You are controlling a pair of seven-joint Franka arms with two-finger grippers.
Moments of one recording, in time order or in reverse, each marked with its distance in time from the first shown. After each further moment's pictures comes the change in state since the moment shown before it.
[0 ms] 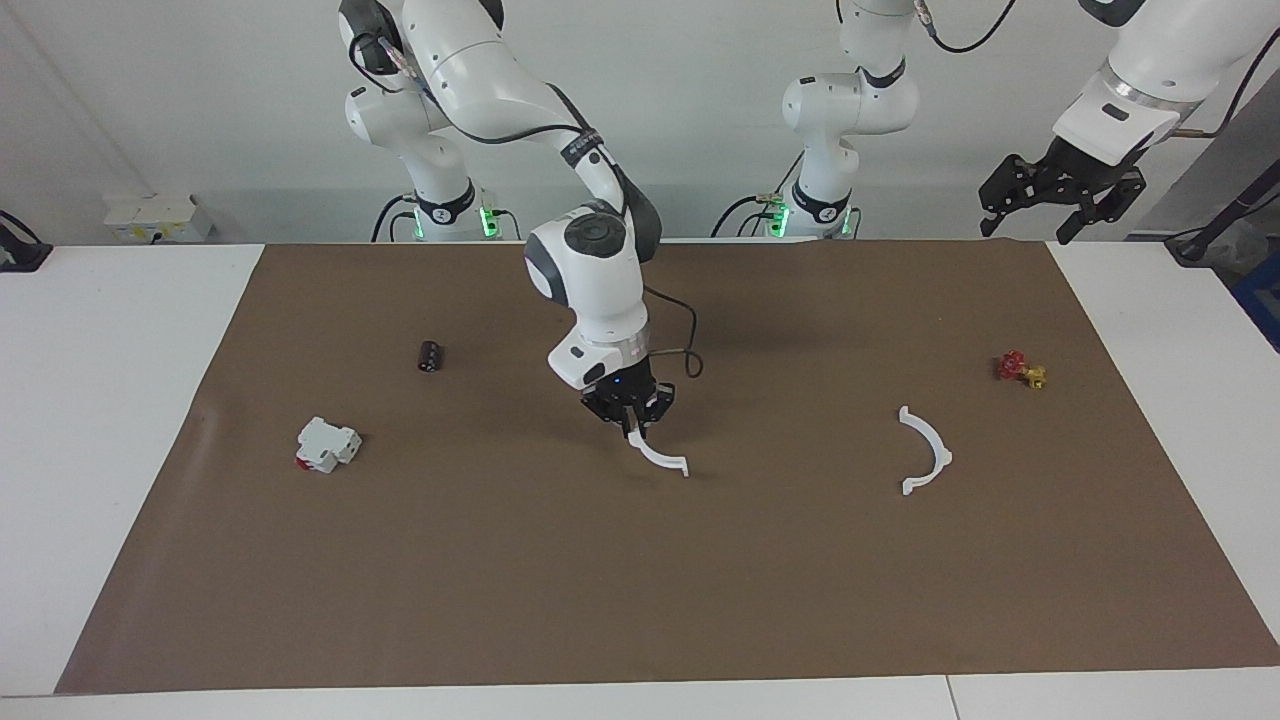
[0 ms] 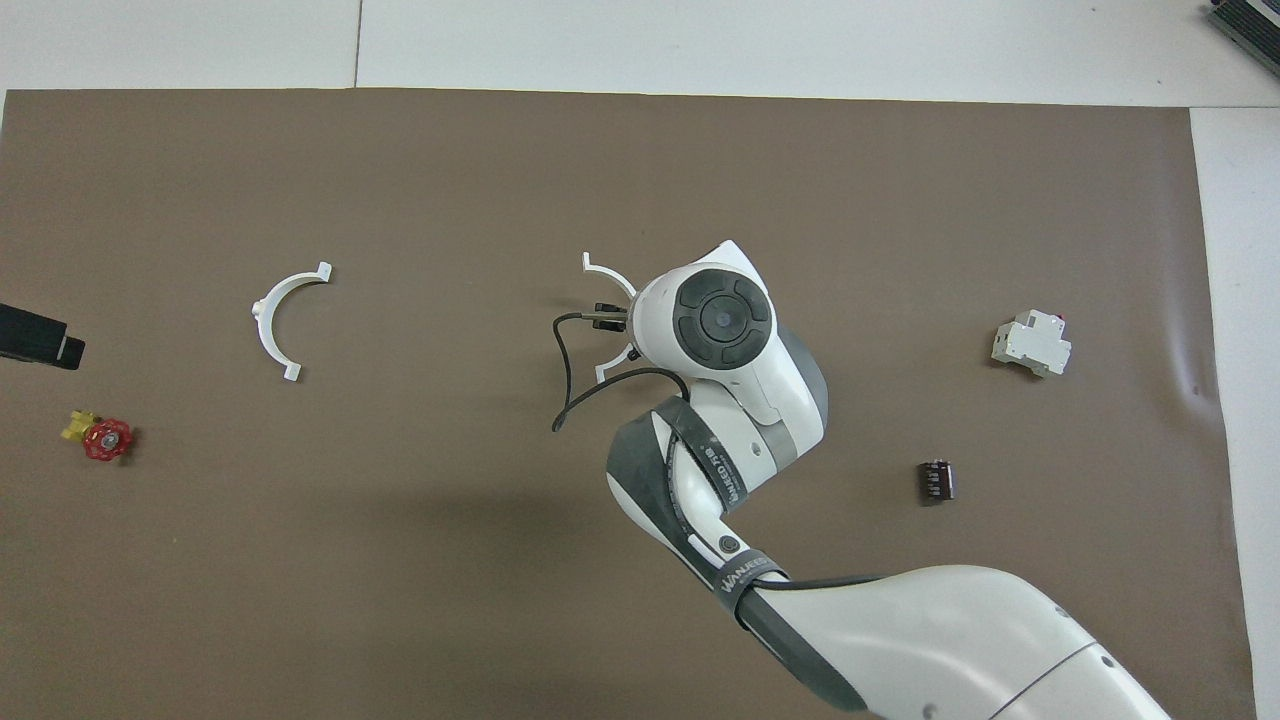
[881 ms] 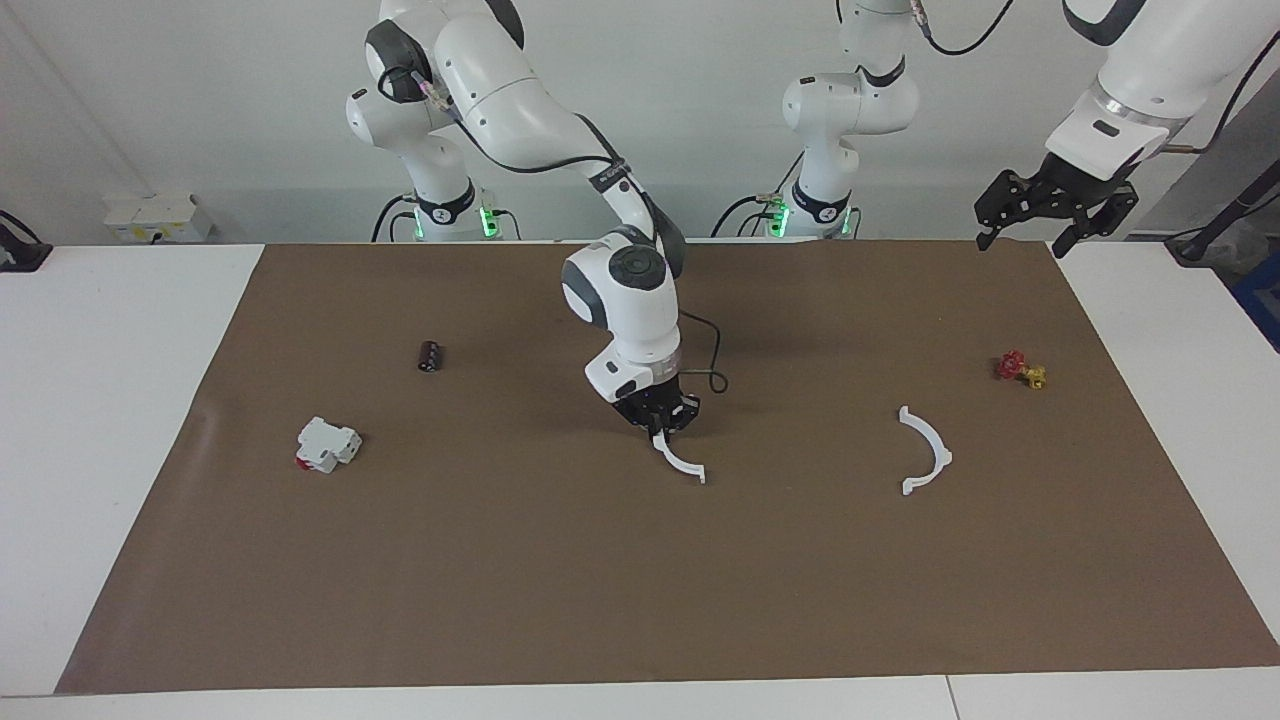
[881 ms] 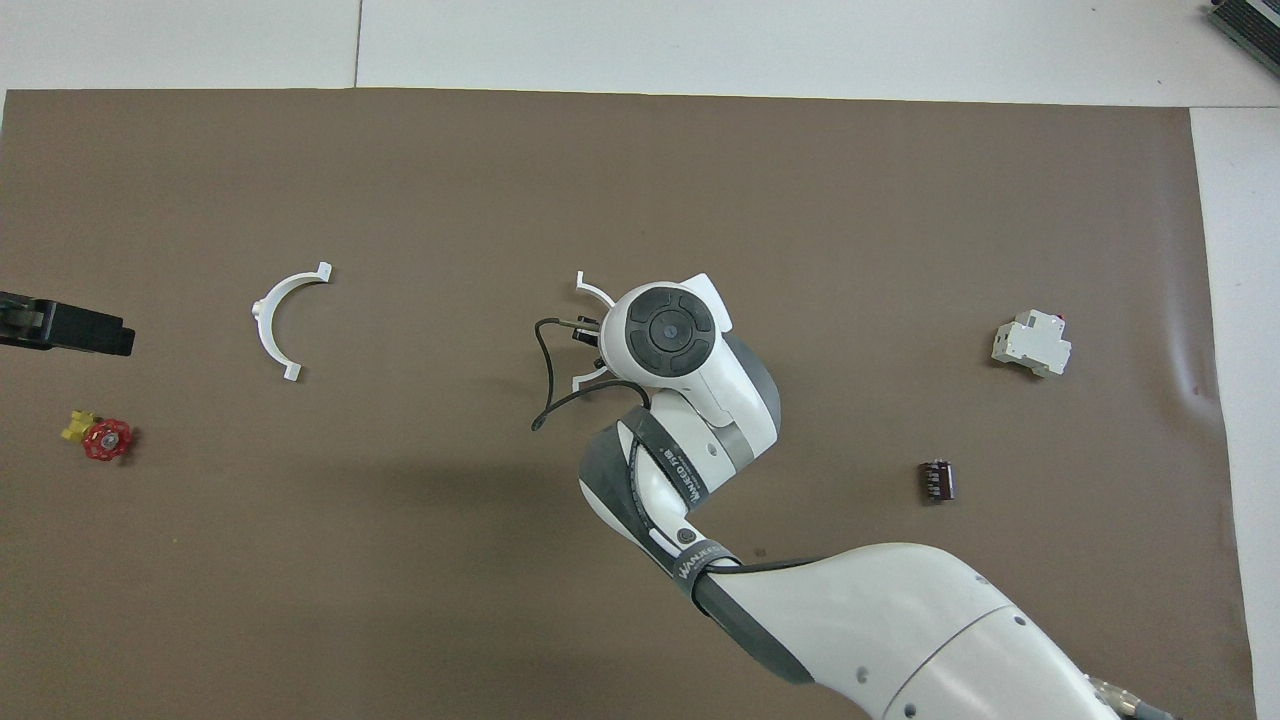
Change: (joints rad) left arm 0.000 -0.061 0.000 -0.261 0.000 0.306 0.000; right arm 0.040 0.093 -0.010 0.036 -0.007 0.001 0.206
